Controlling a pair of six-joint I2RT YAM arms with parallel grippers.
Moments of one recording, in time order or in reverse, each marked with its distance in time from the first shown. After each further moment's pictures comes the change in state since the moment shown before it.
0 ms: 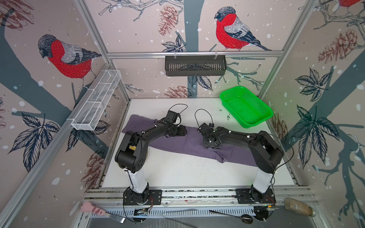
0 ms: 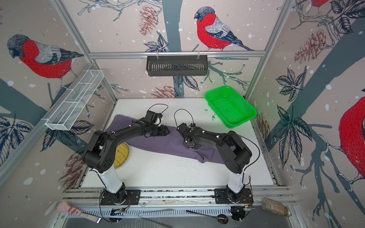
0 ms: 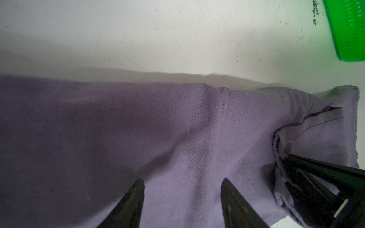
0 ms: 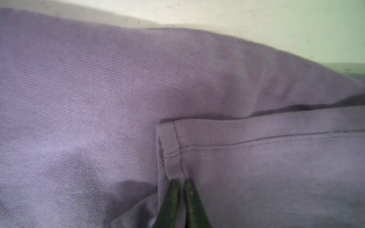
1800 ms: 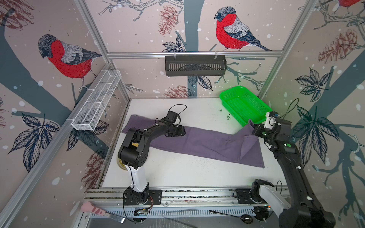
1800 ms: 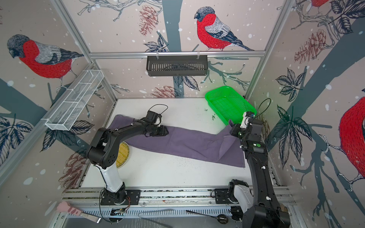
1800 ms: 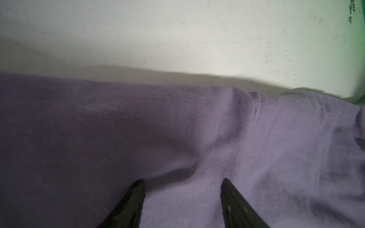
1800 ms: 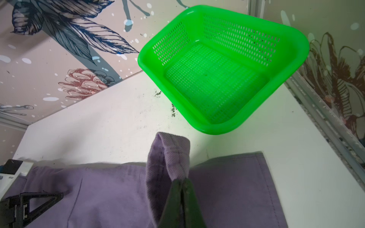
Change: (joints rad) left arm 0.022 0.068 0.026 -0.010 -0.026 0.001; right arm -0.996 -0.898 -0.357 0.234 -0.573 -0.531
